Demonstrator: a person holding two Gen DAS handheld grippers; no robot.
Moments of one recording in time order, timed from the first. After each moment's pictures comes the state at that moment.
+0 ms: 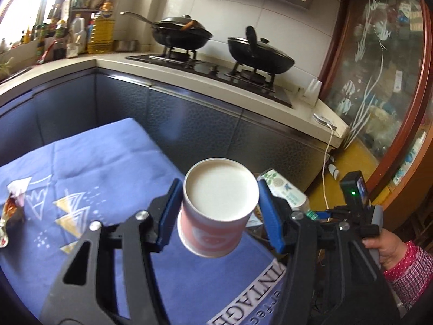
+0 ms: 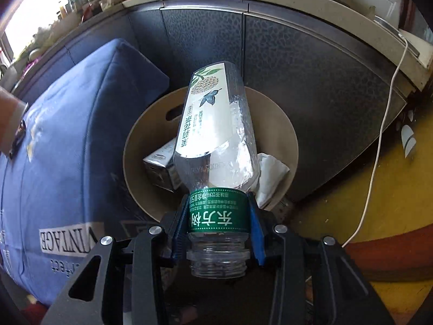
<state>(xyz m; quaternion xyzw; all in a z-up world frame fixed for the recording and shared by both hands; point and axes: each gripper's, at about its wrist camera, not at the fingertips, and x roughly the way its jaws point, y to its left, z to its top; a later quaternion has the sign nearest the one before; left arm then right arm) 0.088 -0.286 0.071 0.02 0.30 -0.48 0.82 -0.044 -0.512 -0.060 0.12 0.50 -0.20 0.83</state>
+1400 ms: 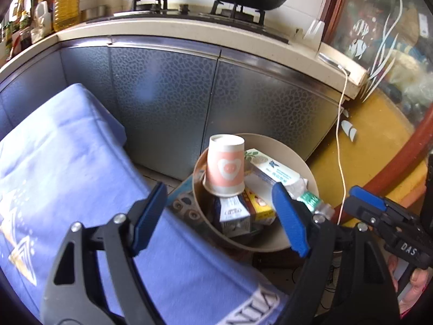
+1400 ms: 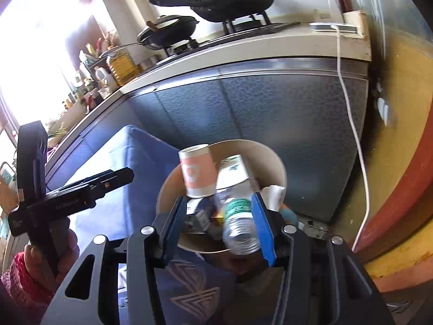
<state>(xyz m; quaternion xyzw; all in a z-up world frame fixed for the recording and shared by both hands) 0.078 -0.401 -0.003 0.11 0.38 -0.47 0.79 -0.112 -0.502 -0.016 0.26 0.28 -0.21 0.90</state>
